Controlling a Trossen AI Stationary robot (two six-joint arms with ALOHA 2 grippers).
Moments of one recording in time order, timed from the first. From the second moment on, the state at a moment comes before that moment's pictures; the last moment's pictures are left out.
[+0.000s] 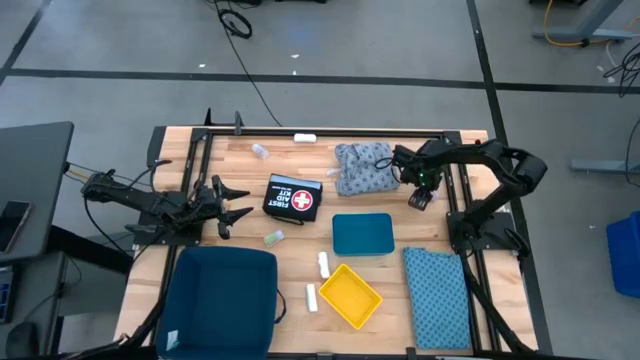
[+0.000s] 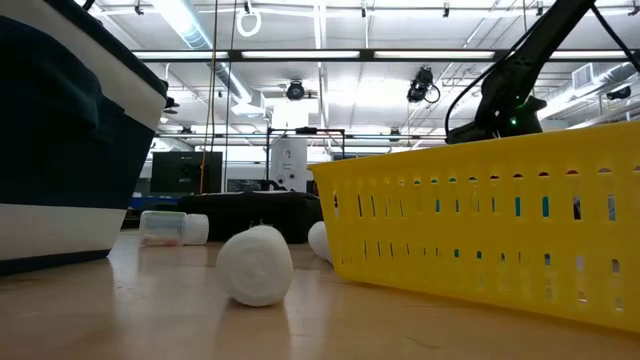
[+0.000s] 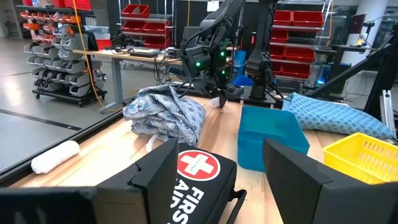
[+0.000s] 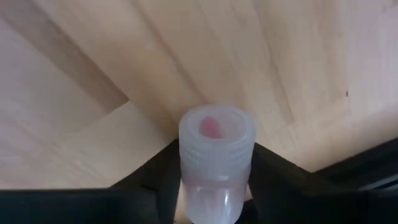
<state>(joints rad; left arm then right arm) -0.32 0.08 0.01 0.09 -0.62 -0.04 -0.70 1.58 0.73 -0.97 0.15 -0.14</state>
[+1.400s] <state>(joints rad) -0.32 0.08 0.01 0.09 -0.62 -0.03 -0.18 1.40 0.99 -0.83 0.04 0.01</state>
